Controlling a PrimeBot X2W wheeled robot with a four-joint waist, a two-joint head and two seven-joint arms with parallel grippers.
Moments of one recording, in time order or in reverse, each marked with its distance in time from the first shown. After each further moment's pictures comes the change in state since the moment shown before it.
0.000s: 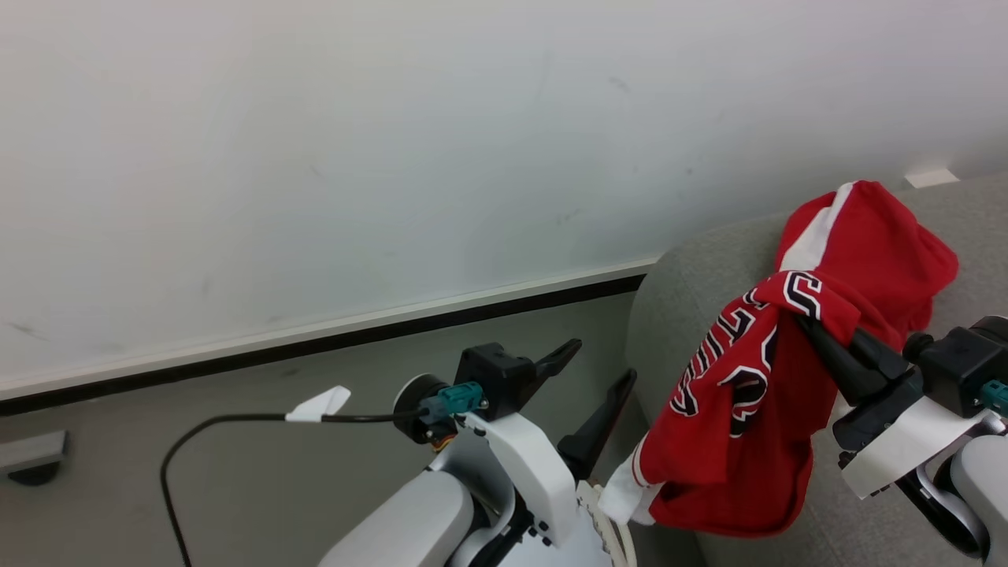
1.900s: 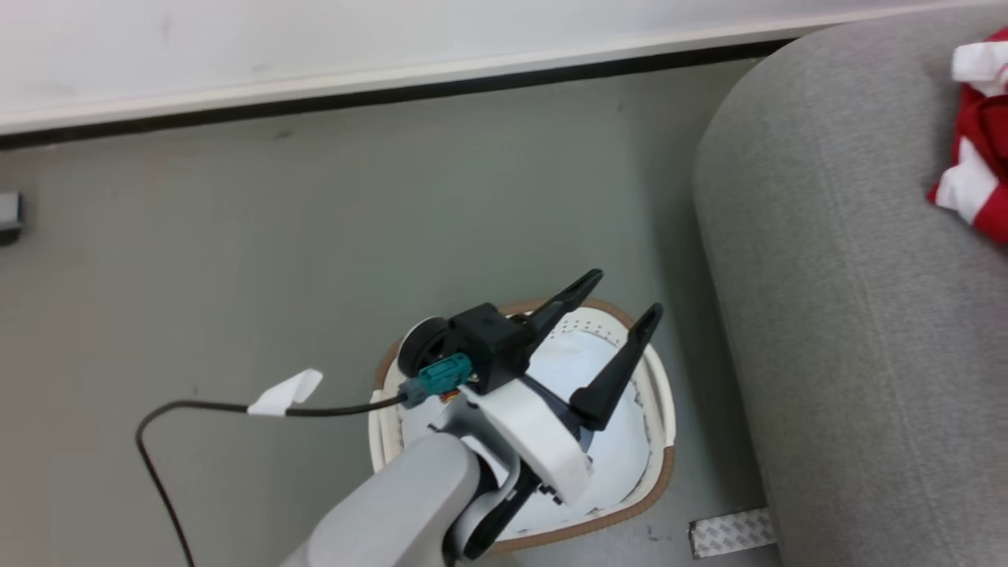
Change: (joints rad) left arm -0.087 0.009 -0.024 -0.082 -0.013 -0.003 -0.122; right arm -0.152 0.124 -1.094 0.548 -0.392 0.000 0.001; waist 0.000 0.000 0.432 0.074
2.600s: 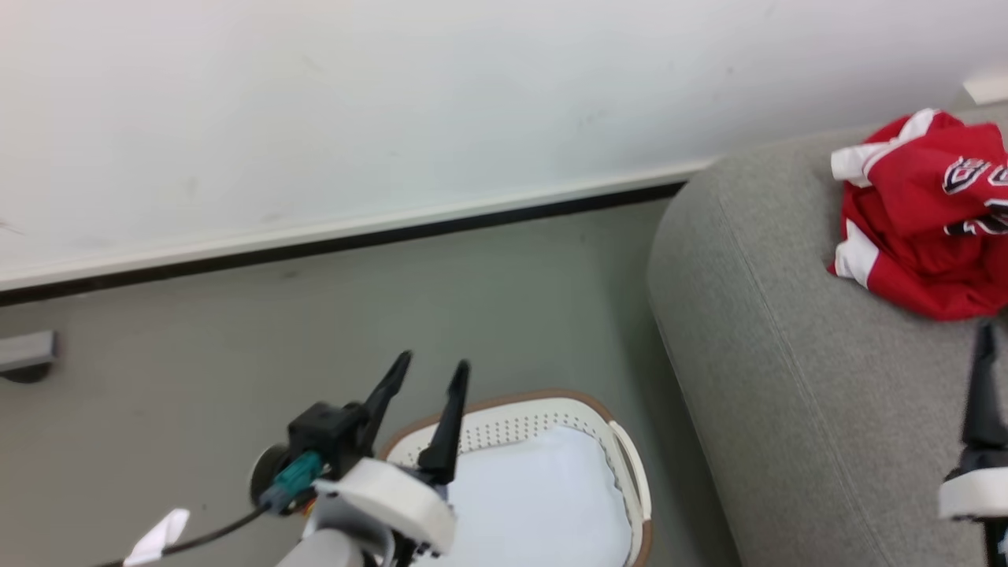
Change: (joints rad) left arm 0.280 0.131 0.163 -0.016 -0.023 0.191 -0.108; right arm 0.483 0.332 0.097 -0.599 -0.158 0.000 -0.001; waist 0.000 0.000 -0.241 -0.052
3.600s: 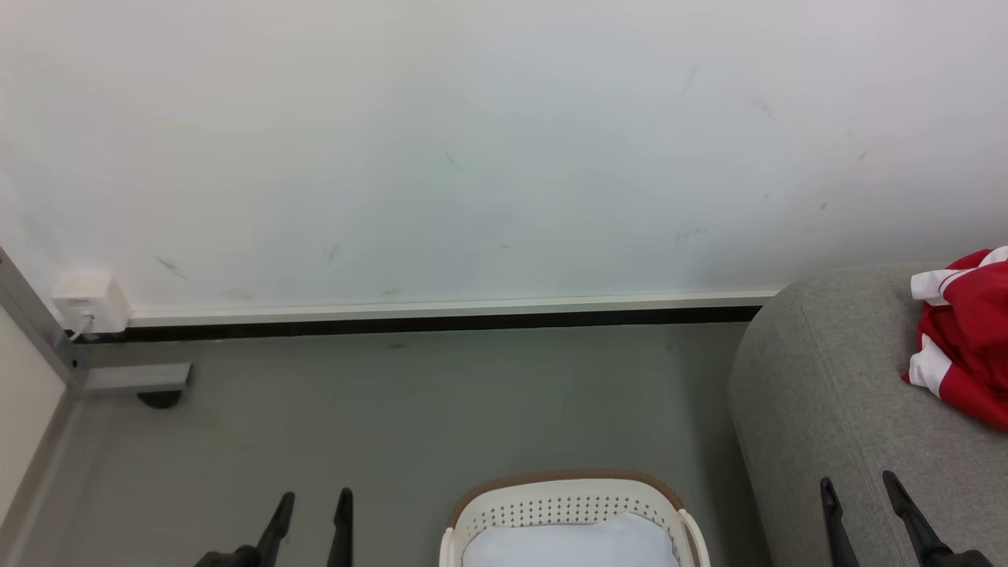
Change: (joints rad) left arm 0.398 -0.151 0.491 0.039 0.285 -0.180 -0.007; right arm 0.263 0.065 0.229 0.021 0.000 0.000 0.000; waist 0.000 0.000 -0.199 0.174
